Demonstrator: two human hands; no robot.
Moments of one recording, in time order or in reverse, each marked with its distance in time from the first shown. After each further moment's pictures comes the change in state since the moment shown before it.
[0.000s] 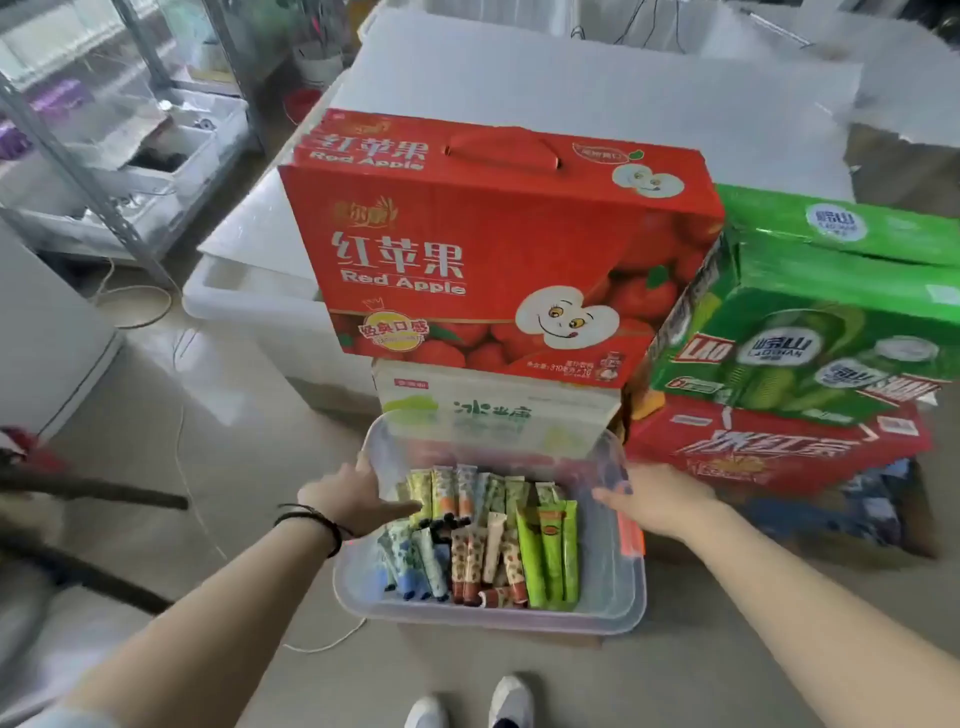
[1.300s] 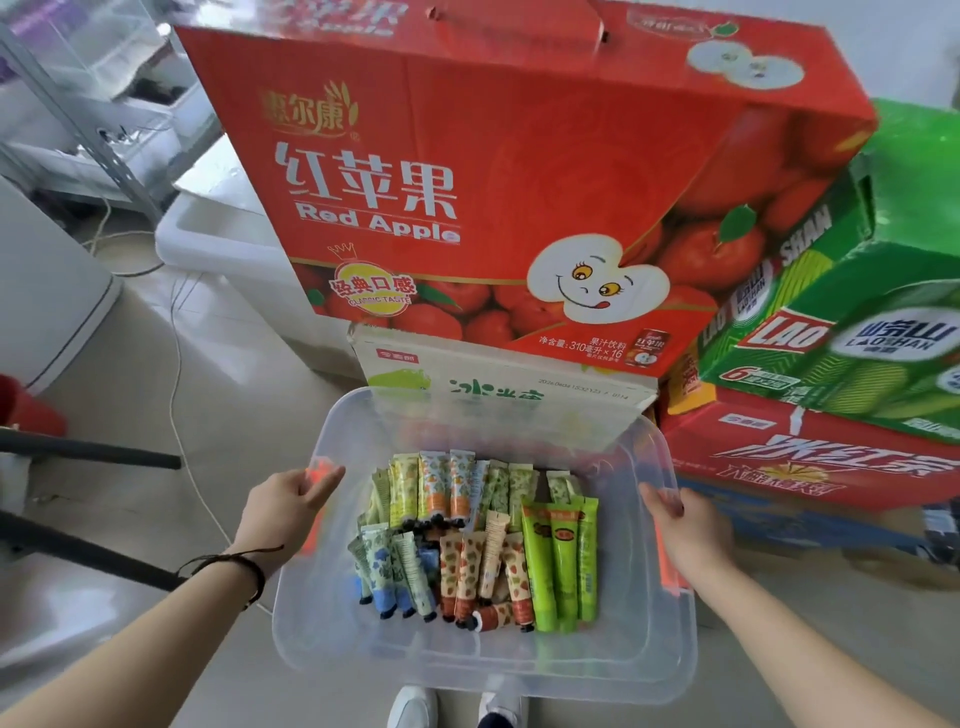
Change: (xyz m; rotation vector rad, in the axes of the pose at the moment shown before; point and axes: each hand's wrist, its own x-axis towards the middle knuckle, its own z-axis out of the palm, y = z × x) left_hand 0.053 -0.033 0.069 -0.624 0.326 -0.254; right_hand 0.078 0.035 0.091 0.734 0.314 0.189
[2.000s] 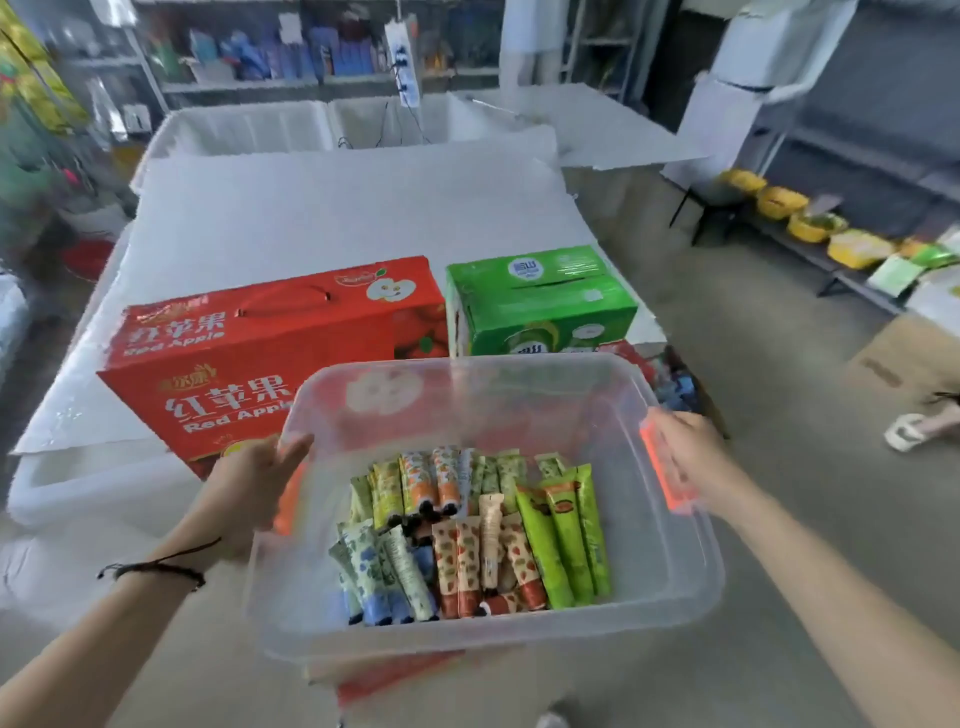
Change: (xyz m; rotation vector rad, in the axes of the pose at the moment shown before) left_hand -0.137 0.212 -0.167 0.242 -0.134 0.547; right_hand -0.193 -0.008 -0.251 0.588 0.358 0.186
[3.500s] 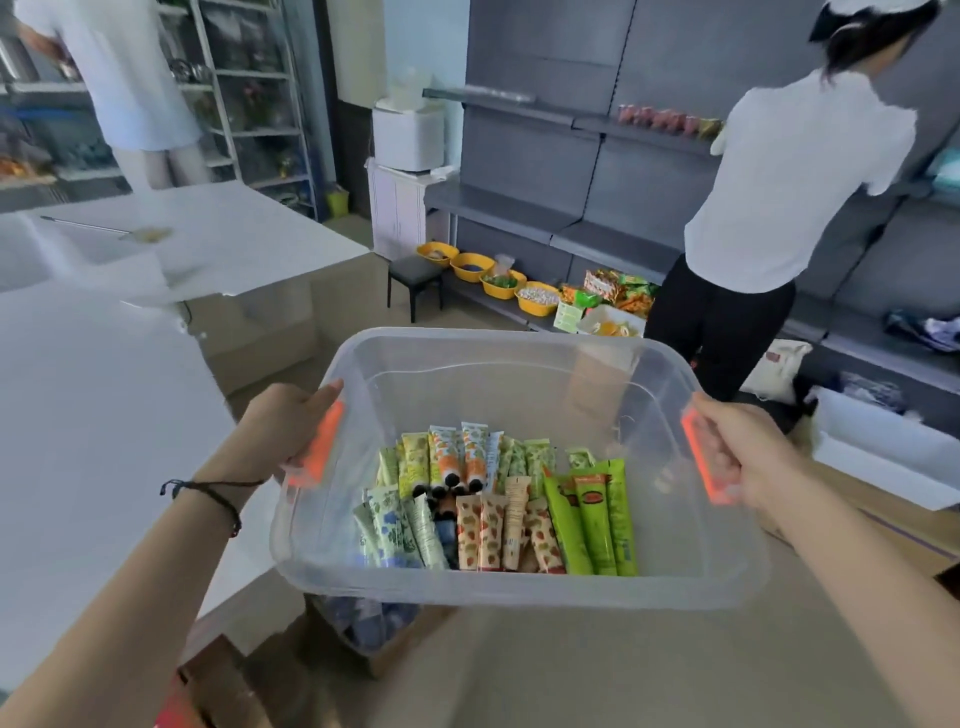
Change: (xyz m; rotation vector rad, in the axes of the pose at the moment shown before) left_hand 0.115 0.800 0.290 -0.150 -0.233 0.543; right_hand 0.328 0.083 -0.621 0.479 0.568 0.296
